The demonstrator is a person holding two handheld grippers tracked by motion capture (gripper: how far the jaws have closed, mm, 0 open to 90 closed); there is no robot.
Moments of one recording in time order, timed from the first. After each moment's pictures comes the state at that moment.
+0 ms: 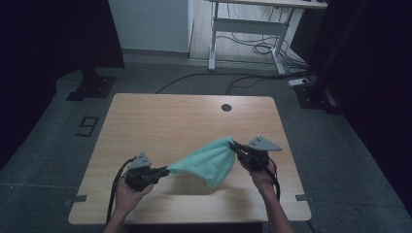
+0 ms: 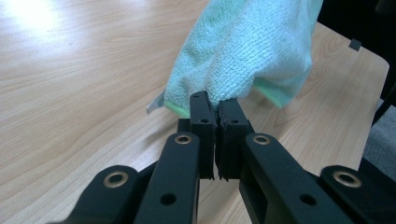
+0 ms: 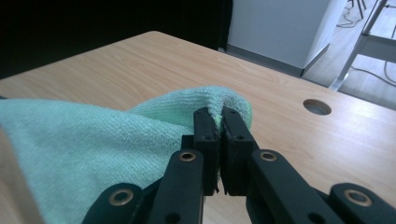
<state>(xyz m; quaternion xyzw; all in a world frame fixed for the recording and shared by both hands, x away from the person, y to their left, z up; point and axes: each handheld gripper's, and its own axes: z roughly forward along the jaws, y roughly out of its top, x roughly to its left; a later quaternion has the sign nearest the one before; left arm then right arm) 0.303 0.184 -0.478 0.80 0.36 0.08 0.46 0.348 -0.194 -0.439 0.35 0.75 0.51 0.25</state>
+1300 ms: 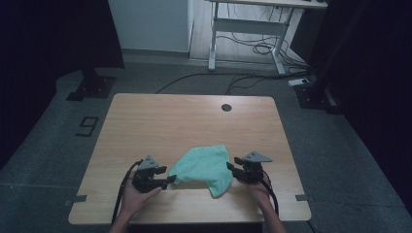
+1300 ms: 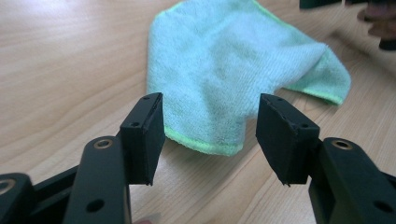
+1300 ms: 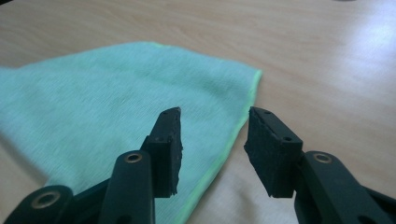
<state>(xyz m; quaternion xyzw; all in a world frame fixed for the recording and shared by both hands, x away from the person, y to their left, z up) 0.310 0.173 -0.502 0.81 0.40 0.09 0.43 0.349 -0.203 -0.532 0.42 0.76 0.46 0.19</state>
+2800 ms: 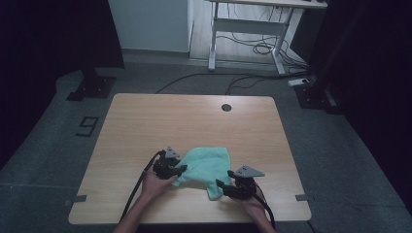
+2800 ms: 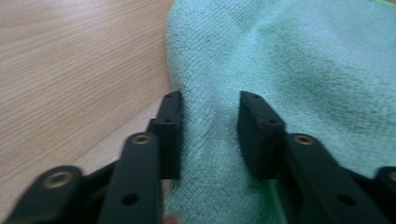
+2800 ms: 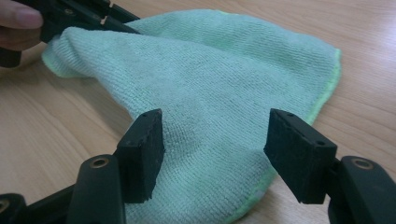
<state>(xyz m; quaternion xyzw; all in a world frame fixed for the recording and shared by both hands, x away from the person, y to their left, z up) 0.370 0.121 -0.539 0.84 0.39 0.11 0.36 0.305 -0.177 -0.540 0.40 0.78 0.46 0.15</state>
